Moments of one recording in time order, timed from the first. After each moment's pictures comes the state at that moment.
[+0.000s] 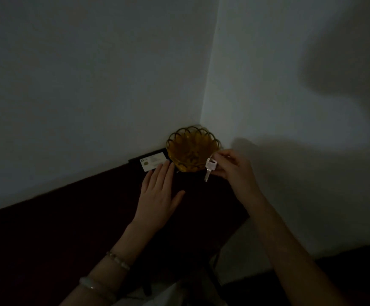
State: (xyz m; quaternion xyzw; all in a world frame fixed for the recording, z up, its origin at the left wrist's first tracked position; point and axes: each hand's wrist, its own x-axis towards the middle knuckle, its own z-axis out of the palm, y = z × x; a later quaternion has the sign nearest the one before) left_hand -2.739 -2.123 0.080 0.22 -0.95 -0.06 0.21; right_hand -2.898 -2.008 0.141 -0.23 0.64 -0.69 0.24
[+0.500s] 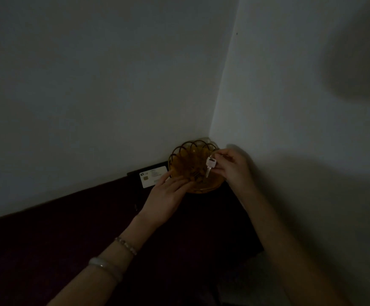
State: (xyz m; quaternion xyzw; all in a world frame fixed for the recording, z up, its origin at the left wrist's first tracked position) left_hand -2.806 -2.179 0.061 0.06 -0.97 -0.04 0.25; right_hand -2.978 -2.081 0.115 -0.21 0.64 -0.68 0.29
